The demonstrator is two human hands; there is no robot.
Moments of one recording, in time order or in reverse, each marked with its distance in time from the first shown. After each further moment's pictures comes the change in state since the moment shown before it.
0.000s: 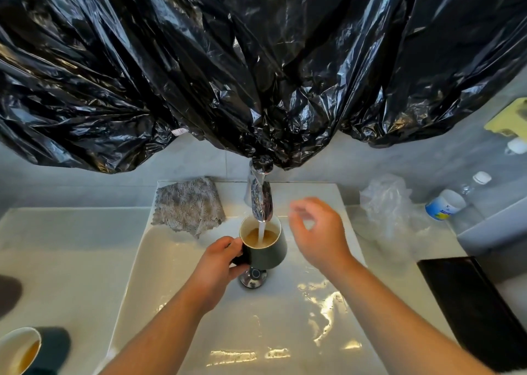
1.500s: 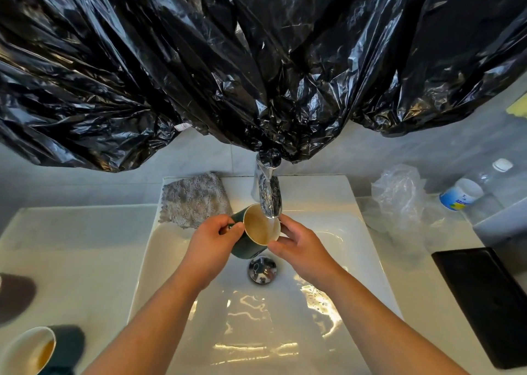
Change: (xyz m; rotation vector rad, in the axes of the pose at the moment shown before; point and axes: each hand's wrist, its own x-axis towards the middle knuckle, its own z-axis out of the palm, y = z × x) left_hand -0.007 0.047 -0.012 0.519 0.151 0.226; right_hand -0.021 0.011 0.045 0.449 -0.450 0.433
